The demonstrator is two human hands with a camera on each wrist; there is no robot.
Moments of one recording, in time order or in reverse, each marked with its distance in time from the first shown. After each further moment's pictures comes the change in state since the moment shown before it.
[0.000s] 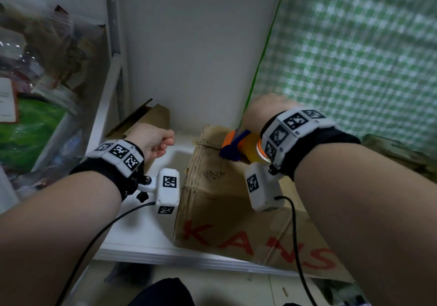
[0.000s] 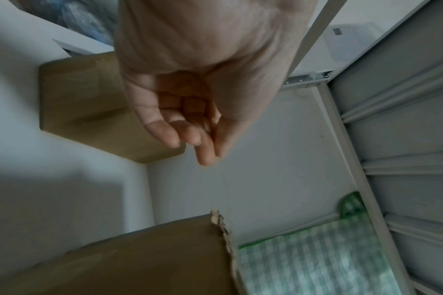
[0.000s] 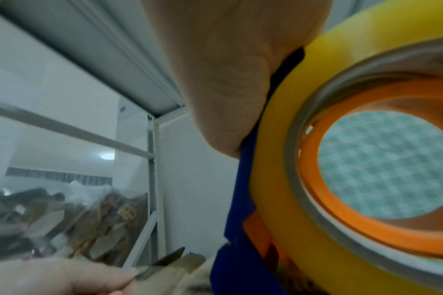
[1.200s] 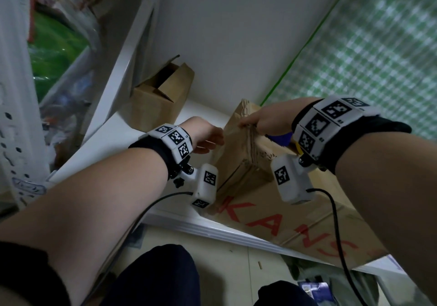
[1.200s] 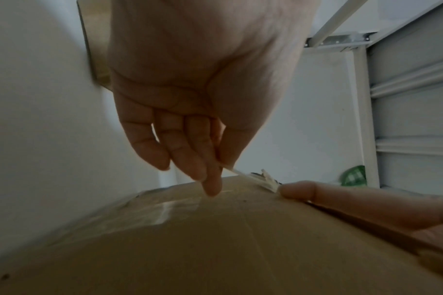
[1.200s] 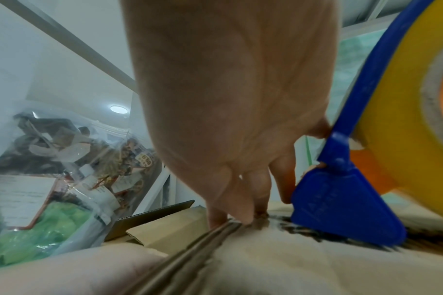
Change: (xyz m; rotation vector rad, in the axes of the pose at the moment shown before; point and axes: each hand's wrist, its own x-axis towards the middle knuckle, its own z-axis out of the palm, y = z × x) left_hand 0.023 -0.061 -0.002 0.032 -0.391 -0.037; right_hand -0.020 -0.100 0.021 -0.537 -0.573 -0.324
